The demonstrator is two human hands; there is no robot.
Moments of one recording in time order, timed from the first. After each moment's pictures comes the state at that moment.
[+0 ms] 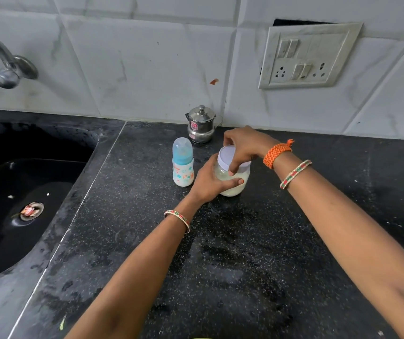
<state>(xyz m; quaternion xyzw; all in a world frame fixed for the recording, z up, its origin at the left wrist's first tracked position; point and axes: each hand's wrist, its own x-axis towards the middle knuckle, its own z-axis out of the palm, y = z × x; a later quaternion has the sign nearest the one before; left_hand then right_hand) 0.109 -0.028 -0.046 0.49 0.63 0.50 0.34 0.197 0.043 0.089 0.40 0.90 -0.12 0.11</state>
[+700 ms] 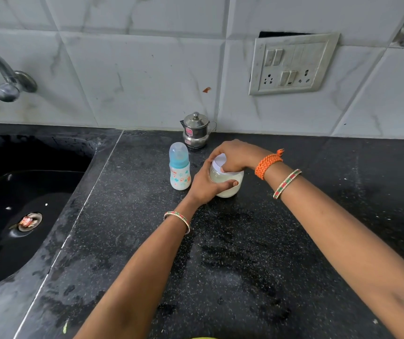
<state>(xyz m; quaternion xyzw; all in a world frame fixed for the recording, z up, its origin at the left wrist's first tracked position) 0.108 -0.028 -0.049 0.49 0.63 0.49 0.36 0.199 0.018 0.086 0.39 0.90 -0.14 0.11</state>
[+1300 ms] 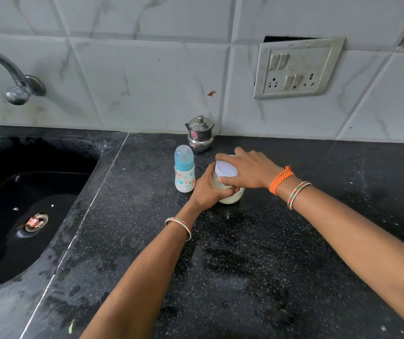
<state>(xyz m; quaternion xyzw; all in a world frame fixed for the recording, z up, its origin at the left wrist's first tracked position) 0.104 -0.032 -0.058 0.49 0.62 0.50 0.35 0.227 0.033 0.044 0.32 0.94 0.02 0.05</state>
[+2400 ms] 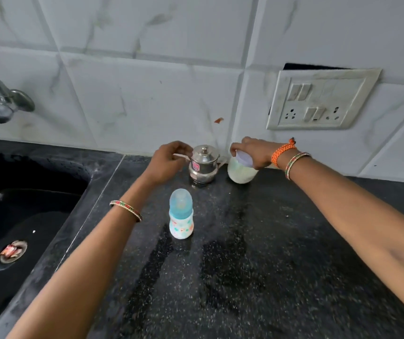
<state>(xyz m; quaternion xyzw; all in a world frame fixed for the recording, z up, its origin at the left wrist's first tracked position) -0.035 0.038 0.035 0.49 0.66 0.50 0.26 0.159 0.216 0.073 0.32 0.94 -0.01 0.16</state>
